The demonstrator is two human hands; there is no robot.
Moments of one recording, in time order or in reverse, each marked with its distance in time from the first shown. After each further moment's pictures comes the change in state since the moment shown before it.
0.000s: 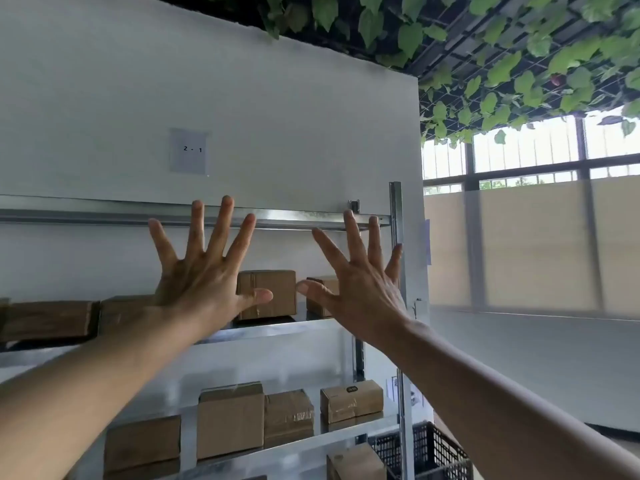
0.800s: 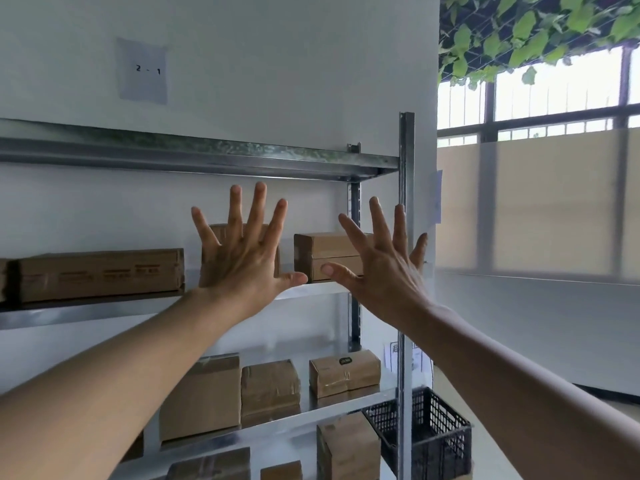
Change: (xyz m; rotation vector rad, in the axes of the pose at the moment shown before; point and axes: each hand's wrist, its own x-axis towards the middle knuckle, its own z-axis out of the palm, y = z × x) left_hand 0.070 0.112 0.192 -0.055 -0.093 0.006; right_hand 0.041 0.143 0.154 -0.016 -0.050 0.084
